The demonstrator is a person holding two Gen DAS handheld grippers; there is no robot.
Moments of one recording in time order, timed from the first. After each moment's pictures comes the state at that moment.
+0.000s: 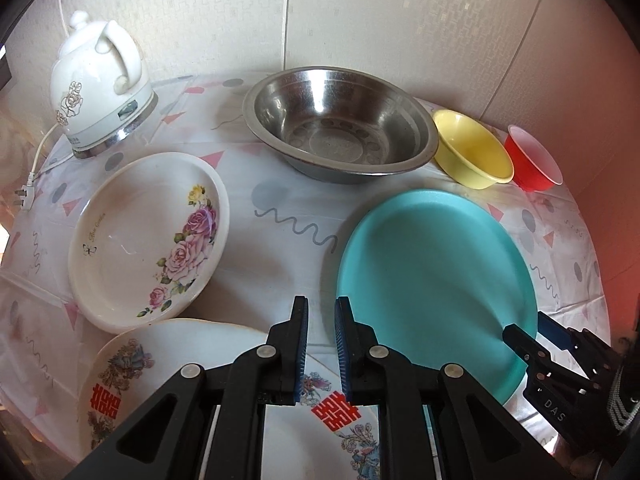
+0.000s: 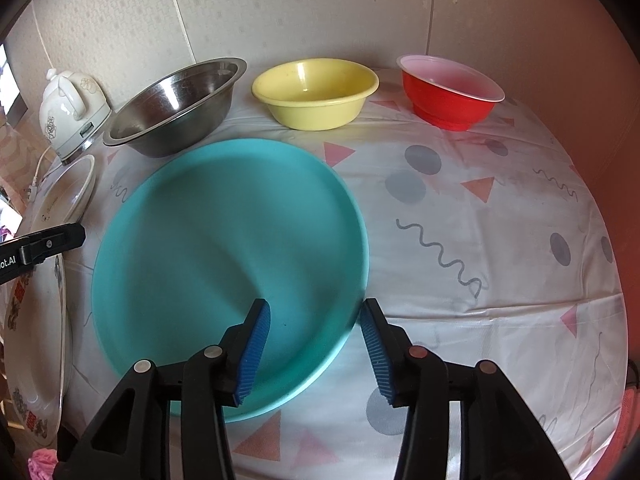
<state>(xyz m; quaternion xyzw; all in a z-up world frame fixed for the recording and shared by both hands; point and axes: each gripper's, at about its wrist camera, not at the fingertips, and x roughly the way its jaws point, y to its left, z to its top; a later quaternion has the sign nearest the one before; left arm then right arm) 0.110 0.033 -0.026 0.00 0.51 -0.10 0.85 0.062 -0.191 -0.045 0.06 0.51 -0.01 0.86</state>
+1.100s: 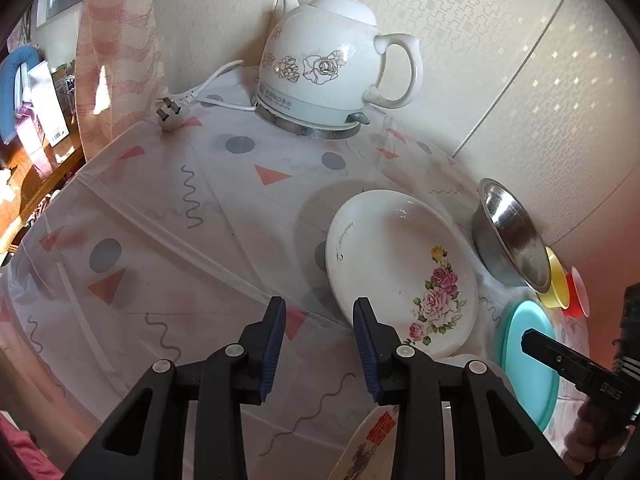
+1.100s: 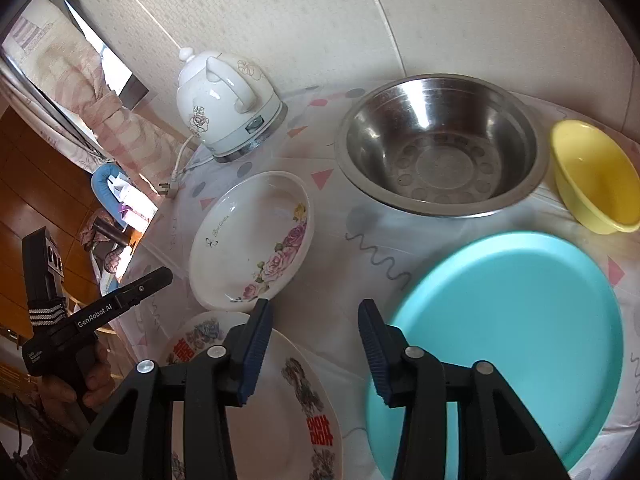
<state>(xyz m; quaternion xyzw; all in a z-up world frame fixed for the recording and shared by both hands) 0.106 0.249 -0.029 -0.18 0.47 0.01 0.87 0.149 -0.047 -0.010 0.13 0.51 0.24 0.82</state>
